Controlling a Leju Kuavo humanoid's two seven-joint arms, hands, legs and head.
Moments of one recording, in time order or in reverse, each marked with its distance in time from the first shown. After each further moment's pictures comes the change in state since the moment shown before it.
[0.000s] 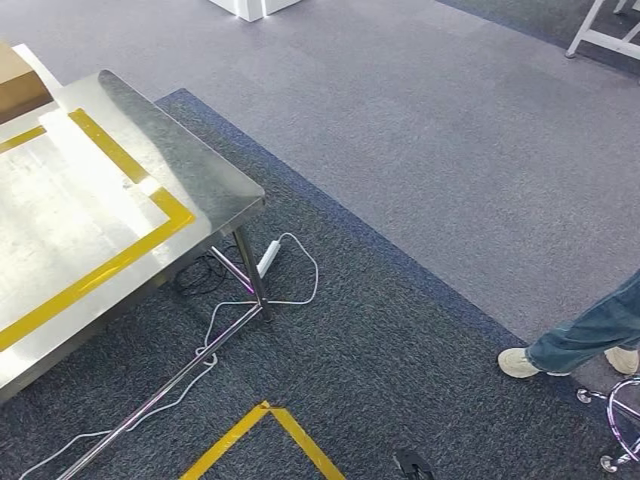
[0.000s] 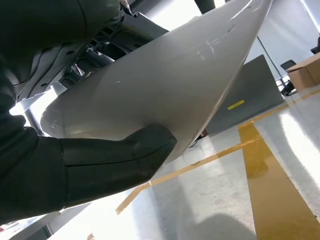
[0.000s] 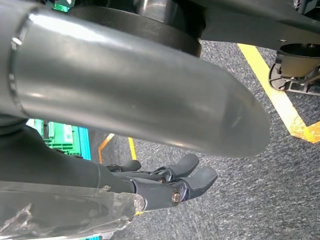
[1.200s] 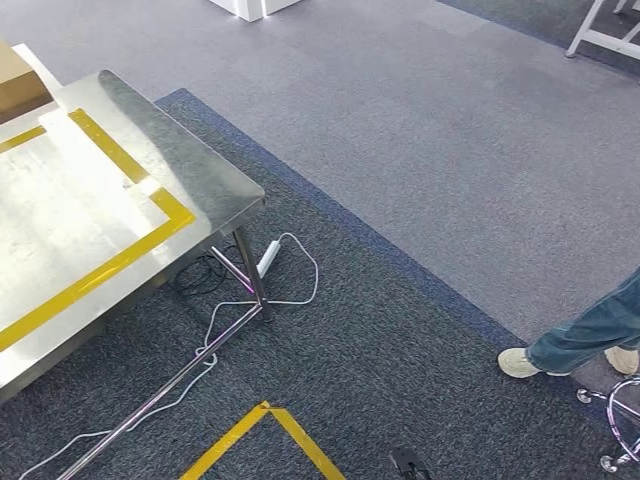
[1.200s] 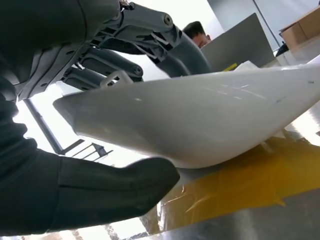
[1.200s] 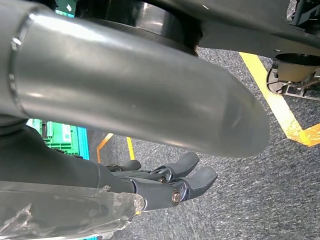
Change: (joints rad) left arm -0.065 -0.036 -0.057 0.212 -0.030 0.069 -0.006; right arm -0.004 0.011 0.000 0.000 0.006 0.000 0.000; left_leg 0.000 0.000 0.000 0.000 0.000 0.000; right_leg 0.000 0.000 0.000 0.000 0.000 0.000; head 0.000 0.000
